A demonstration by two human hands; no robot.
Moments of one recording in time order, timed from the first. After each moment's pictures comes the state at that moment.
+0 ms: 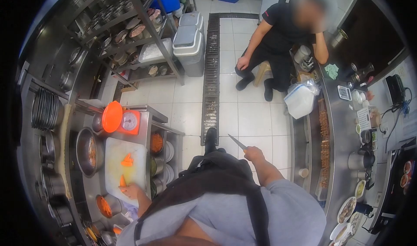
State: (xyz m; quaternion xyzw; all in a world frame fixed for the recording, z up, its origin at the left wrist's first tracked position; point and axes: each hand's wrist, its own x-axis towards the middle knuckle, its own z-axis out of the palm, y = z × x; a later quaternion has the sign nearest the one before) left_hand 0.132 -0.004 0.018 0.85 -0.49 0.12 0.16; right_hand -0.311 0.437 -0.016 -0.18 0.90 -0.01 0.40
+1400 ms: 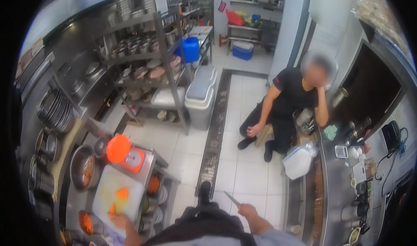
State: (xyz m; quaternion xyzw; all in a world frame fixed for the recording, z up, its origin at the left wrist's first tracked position) left_hand 0.155 -0.015 -0.012 0.77 -0.57 0.14 0.26; right_hand -0.375 0.433 -0.080 -0.26 0.89 -0.15 0.34
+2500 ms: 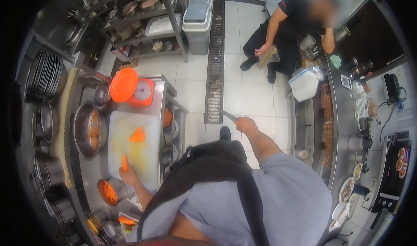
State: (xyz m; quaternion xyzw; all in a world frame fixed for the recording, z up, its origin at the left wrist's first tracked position) left_hand 0.233 -0.064 0.032 0.71 -0.65 -0.06 0.25; right_hand -0.256 0.308 0.002 -0.29 0.90 0.01 0.34
